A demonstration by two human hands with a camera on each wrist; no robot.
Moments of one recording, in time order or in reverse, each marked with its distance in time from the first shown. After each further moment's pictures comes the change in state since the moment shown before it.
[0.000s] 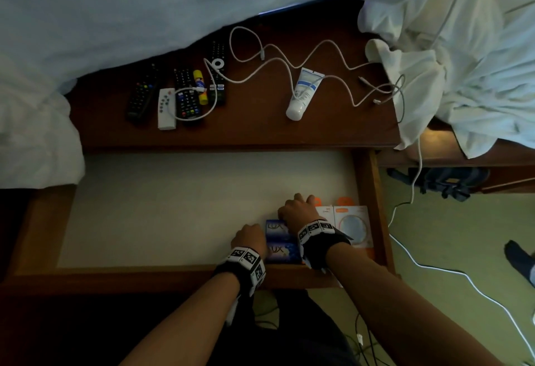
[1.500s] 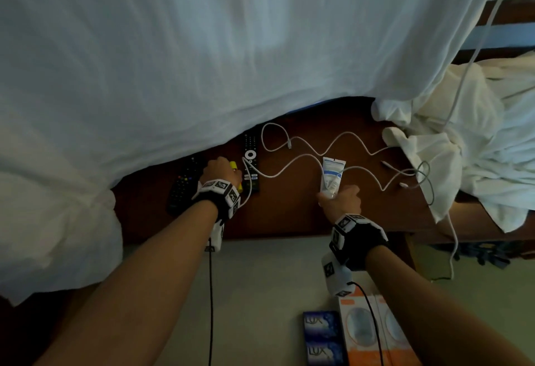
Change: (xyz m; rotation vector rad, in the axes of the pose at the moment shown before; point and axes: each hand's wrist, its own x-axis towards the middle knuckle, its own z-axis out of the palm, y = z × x) left_hand 0.089 -0.026 -0.329 -0.239 0.640 -0.020; right_hand 0.056 0.043 -0.186 1.320 0.638 0.771
